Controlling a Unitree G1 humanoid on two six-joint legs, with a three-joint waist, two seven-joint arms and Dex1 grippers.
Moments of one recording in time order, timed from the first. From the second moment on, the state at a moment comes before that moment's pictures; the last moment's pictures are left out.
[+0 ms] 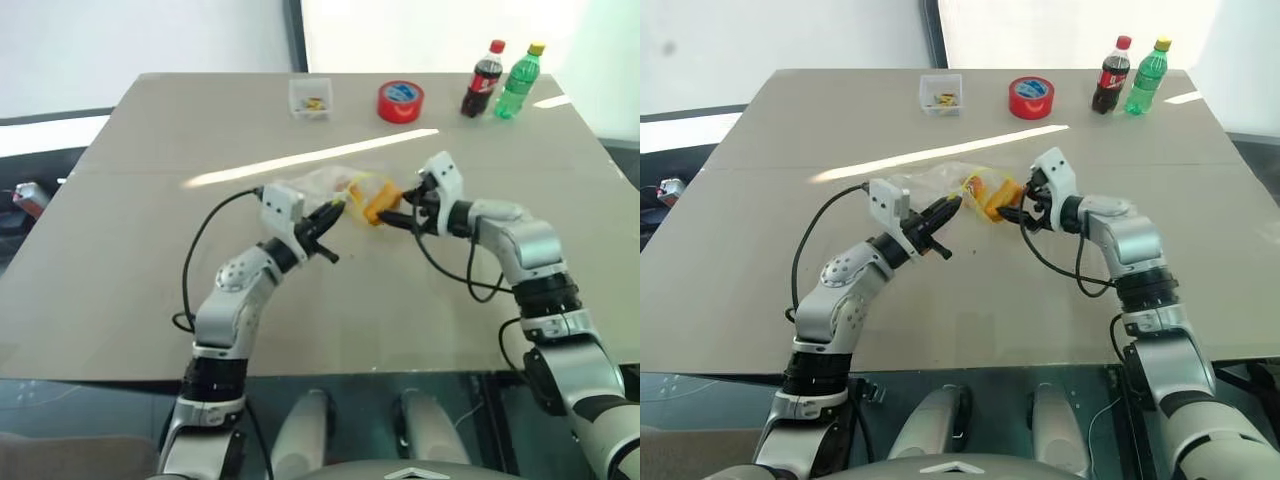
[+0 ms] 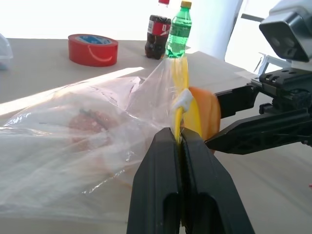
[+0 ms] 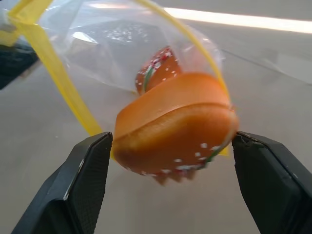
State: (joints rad) left arm -0.37 0.22 0.03 -0.14 -0.36 0.41 -0.54; right arm -0.78 -0.35 0.09 0.28 0.25 0.65 0.74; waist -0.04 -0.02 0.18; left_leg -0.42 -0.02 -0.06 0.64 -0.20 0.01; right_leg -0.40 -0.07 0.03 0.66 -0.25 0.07
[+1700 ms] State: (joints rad) left arm -0.26 0.23 0.02 -0.15 -0.39 0.44 -0.52; right arm -0.86 -0.20 0.12 0.53 0.08 0.38 0.60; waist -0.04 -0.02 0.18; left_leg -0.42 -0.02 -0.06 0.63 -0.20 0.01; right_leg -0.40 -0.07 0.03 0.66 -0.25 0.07
